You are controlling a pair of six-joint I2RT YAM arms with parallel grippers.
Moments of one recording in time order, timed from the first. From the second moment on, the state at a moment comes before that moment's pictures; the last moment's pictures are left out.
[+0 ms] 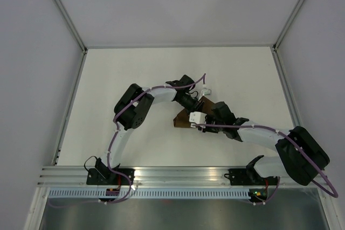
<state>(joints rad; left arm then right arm) -0.71 2.31 1.59 -0.45 1.04 0.16 0.62 1.32 0.48 0.02 -0.20 -0.81</state>
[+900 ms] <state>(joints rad) -0.54 1.87 1.32 -0.17 0.59 -0.01 0.50 1.63 0.89 -0.51 -0.49 -0.93</state>
